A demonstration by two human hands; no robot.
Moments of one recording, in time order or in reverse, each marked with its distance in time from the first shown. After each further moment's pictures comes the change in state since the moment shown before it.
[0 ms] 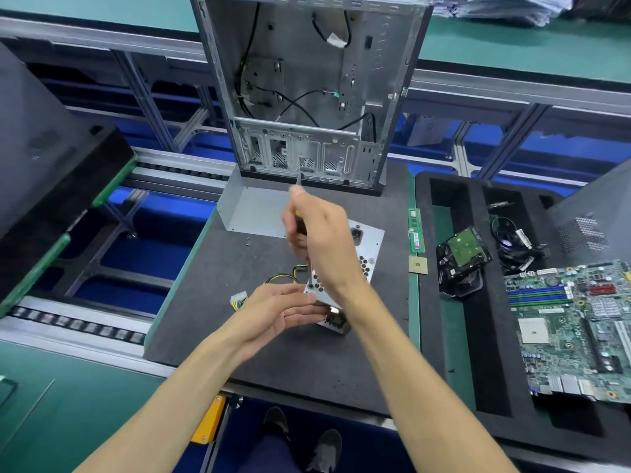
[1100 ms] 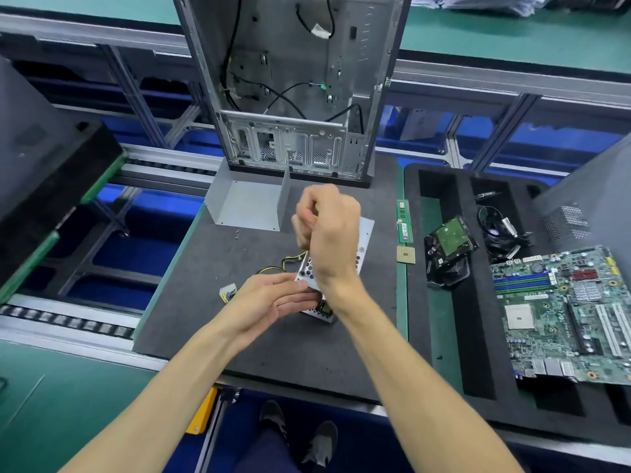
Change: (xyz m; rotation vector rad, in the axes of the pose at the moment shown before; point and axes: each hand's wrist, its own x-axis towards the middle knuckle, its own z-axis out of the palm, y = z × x) left_hand 0.000 -0.002 0.015 0.005 0.067 0.034; right_hand -0.009 -0.004 -0.008 0.173 0.207 -0.044
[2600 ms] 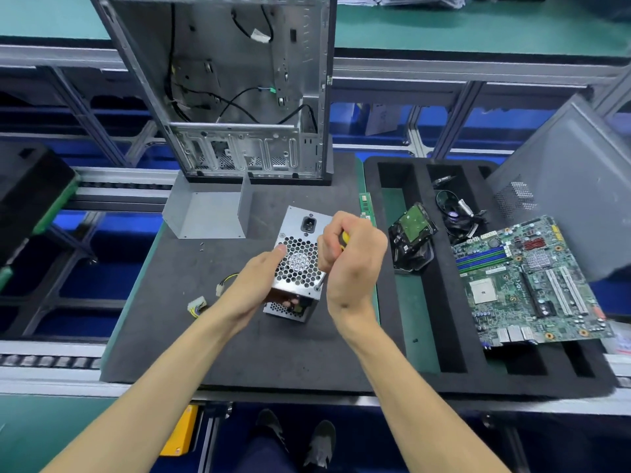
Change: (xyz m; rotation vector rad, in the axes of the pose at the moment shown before) left_hand 0.037 0.013 0.045 0.479 0.147 -0.024; right_hand -0.040 -0.008 -0.058 -0.014 0.309 -0.164
